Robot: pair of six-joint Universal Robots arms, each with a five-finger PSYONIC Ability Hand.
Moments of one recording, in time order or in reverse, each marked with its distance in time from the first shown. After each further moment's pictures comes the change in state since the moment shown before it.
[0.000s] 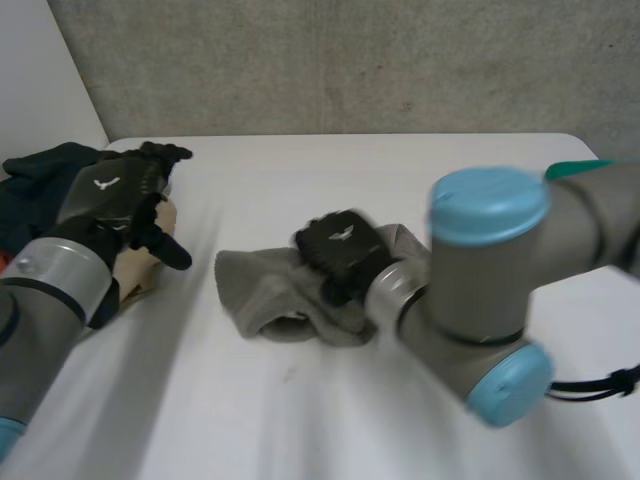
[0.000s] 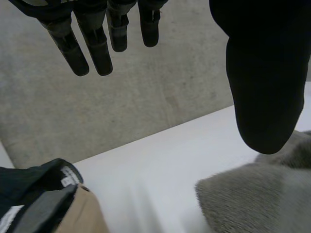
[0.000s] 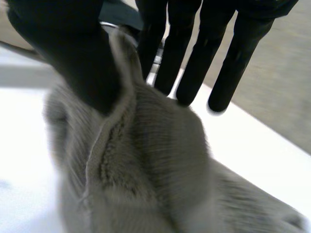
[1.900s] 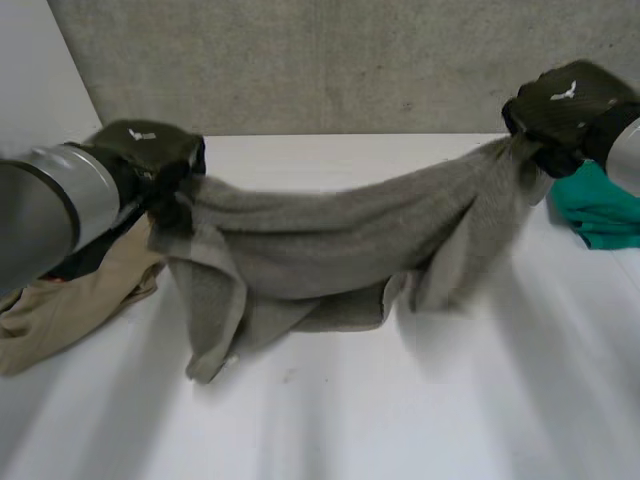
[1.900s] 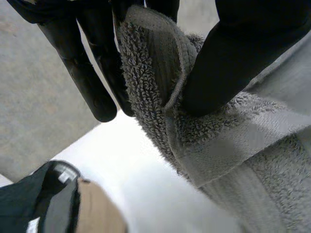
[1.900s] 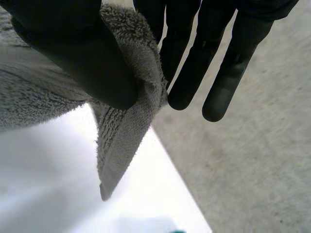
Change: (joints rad) left arm -0.117 -0.228 0.642 -0.674 -0.048 0.282; right arm -0.559 -0.315 -0.075 0.280 -0.172 -0.506; left_hand 0.932 0.988 0.836 0.999 0.930; right_hand 0.318 0.388 0.385 0.398 0.385
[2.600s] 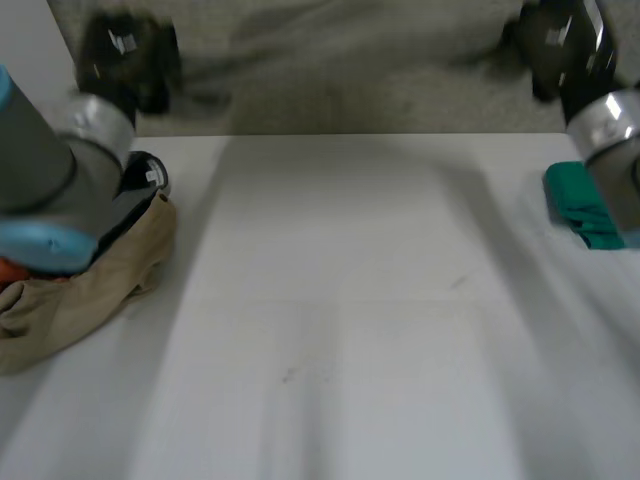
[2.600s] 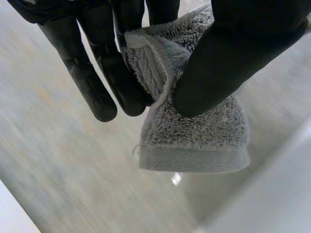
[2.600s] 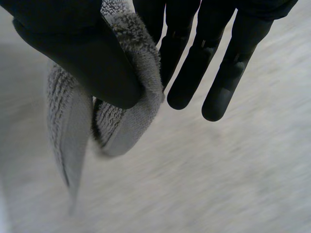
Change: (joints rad) left arm 0.136 -0.167 -0.101 0.837 0.102 0.054; right arm -0.041 0.254 0.078 -0.970 -0.115 0.096; left_hand 0.006 0.006 0.014 0.001 0.020; right_hand 0.009 0.000 0.005 0.003 0.012
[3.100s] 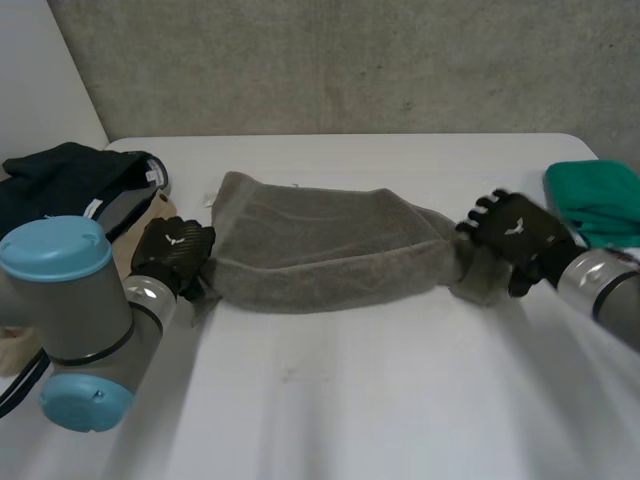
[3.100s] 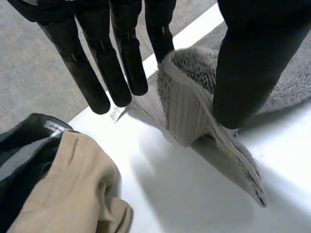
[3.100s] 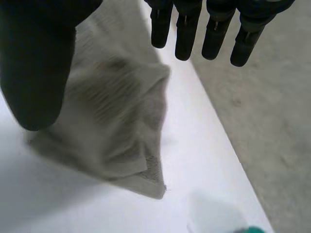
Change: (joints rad) left arm -0.071 -0.027 -0.461 0.013 -0.125 0.042; right arm -0.082 -0.129 0.372 0.544 -0.122 -0.253; left_hand -0.398 -0.467 -0.463 -0.475 -0.446; right_hand -0.800 -0.838 -0.900 -0.903 -0.912
